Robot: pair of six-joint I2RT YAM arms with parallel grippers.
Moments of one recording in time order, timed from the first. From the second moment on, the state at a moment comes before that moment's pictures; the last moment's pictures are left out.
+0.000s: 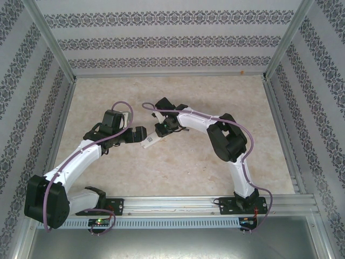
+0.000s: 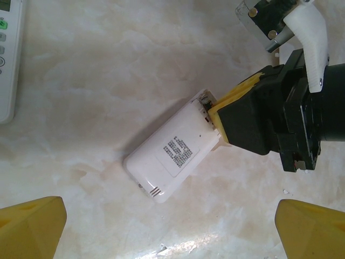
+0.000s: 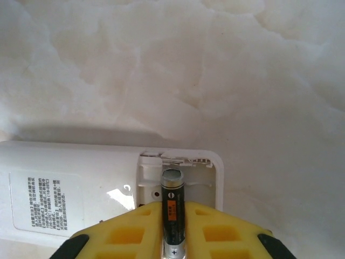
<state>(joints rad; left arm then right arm) -0.29 1.18 0.78 -0.47 0.21 -0.41 0.70 2.17 1.61 -0.62 -0.20 0.20</state>
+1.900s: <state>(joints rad) -0.29 1.22 0.78 -0.46 0.21 -0.41 0.66 2.17 1.59 -0.63 -0.33 0.19</state>
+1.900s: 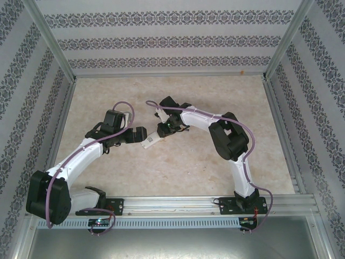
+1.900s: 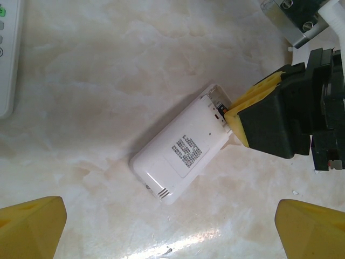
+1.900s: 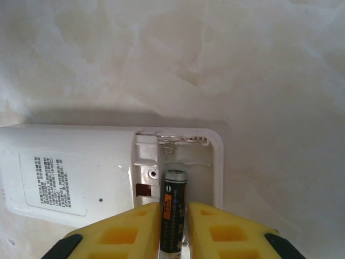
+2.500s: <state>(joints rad) -0.32 1.43 0.79 -0.45 0.25 -0.24 0.64 2.10 1.57 -0.60 -0.37 0.20</state>
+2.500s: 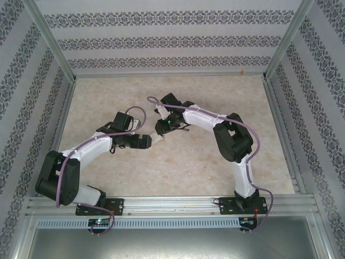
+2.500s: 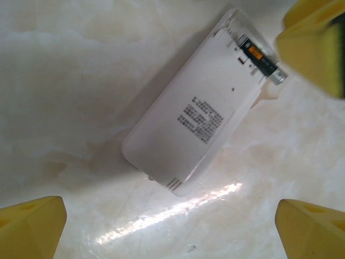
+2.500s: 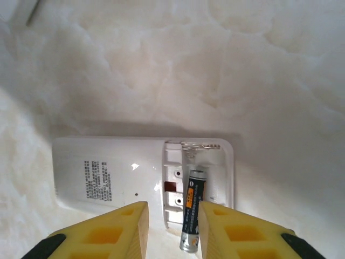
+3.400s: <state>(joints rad) -0.39 1.70 0.99 -0.55 0.10 -0.10 0.64 2.14 1.54 -0.59 -0.44 0.21</state>
